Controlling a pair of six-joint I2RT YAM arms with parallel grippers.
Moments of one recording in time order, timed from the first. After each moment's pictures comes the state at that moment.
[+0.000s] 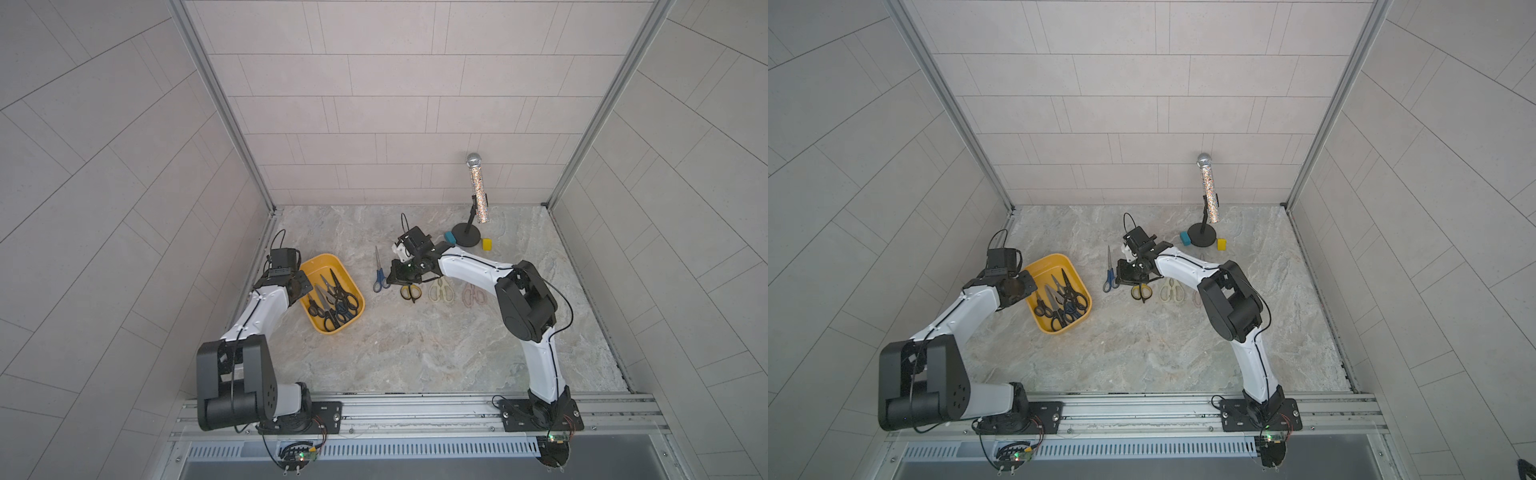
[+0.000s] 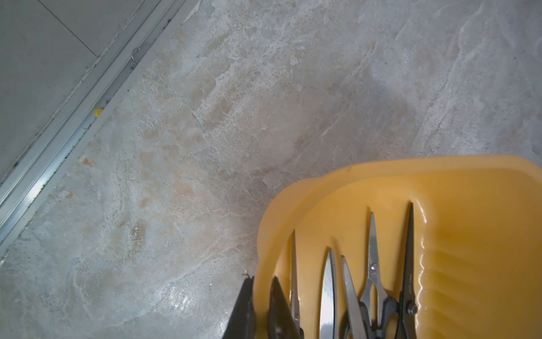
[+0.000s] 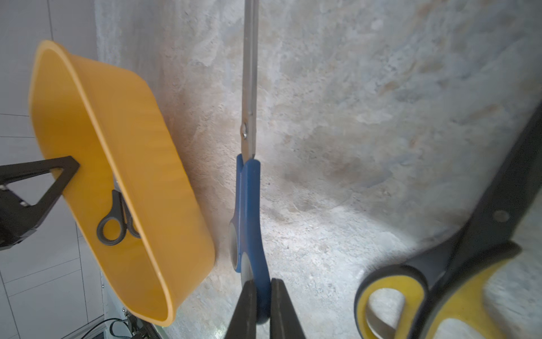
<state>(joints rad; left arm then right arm) 0.14 1.36 0.81 -0.45 -0.11 -0.42 0.63 2.12 1.61 -0.48 -0.42 0.66</state>
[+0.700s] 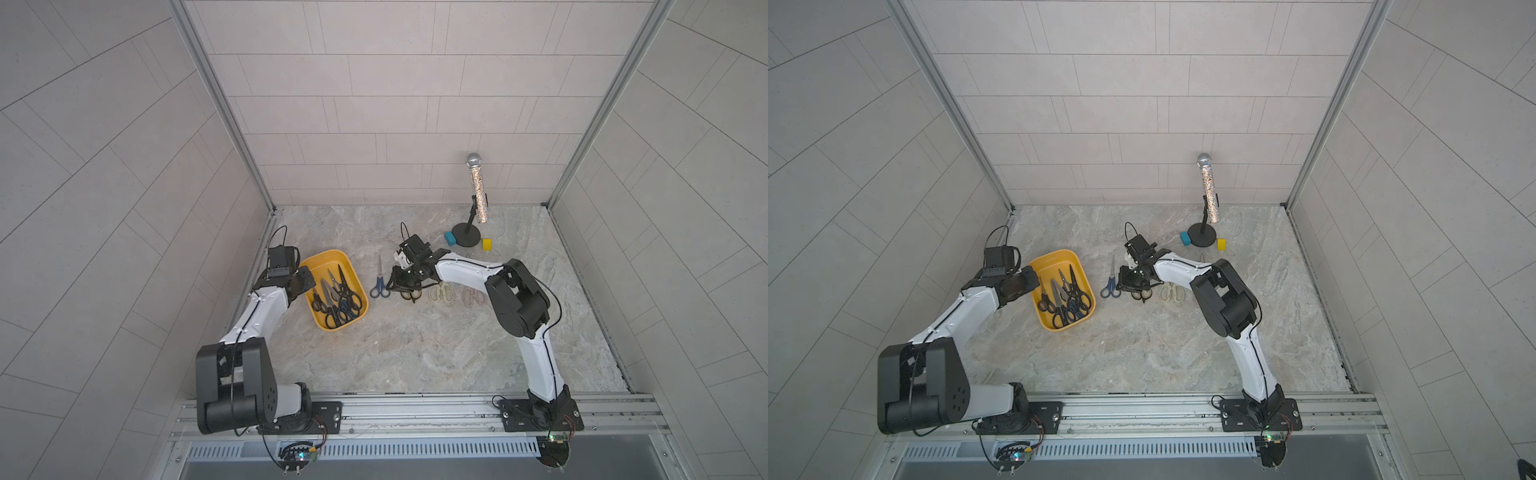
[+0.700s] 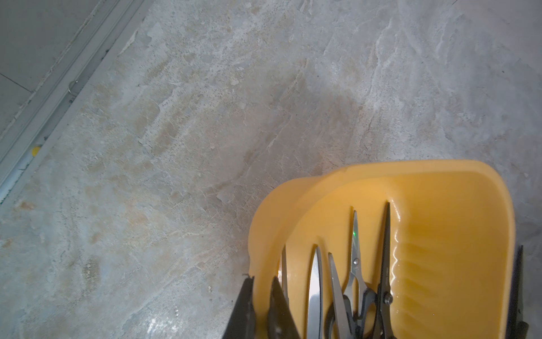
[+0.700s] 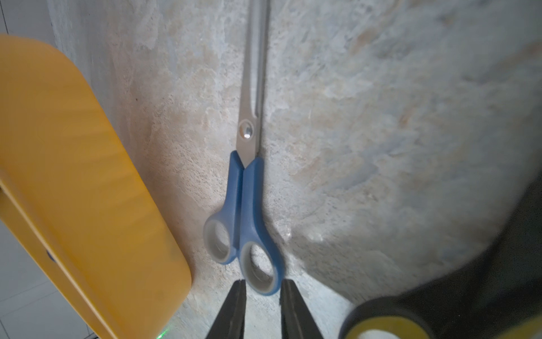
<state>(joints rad) 0.14 1.34 0.81 -0.38 0.02 -0.35 0.63 2.16 1.57 -0.43 -0.42 0.70</state>
